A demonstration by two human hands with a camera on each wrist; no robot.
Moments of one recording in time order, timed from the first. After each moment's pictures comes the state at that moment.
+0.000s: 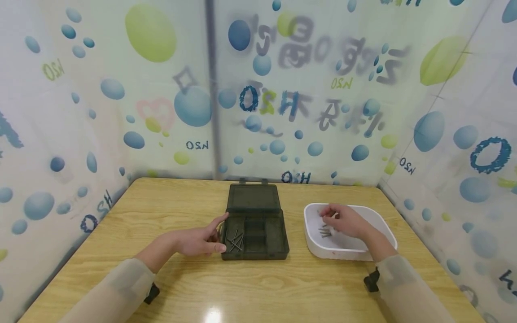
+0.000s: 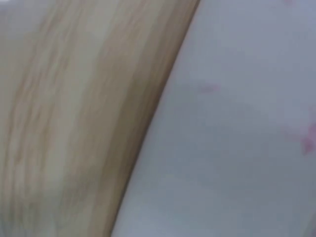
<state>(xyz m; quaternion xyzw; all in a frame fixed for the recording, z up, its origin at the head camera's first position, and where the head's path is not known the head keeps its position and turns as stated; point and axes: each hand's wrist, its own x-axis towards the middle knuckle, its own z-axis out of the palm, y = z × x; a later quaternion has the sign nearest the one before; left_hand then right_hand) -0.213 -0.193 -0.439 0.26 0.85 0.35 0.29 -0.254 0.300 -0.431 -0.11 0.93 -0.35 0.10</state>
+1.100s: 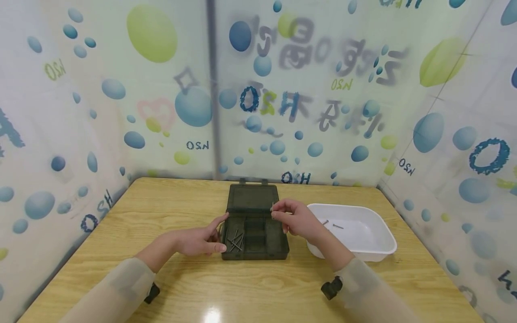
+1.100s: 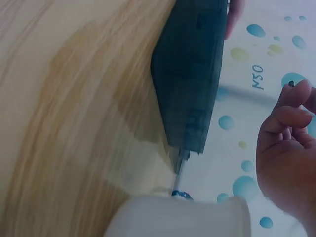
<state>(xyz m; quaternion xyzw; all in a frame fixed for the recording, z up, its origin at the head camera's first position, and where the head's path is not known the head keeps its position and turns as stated) -0.212 -0.192 -0.439 0.26 0.85 0.35 0.29 -0.225 0.164 -0.409 -0.16 0.79 -0.57 0.14</state>
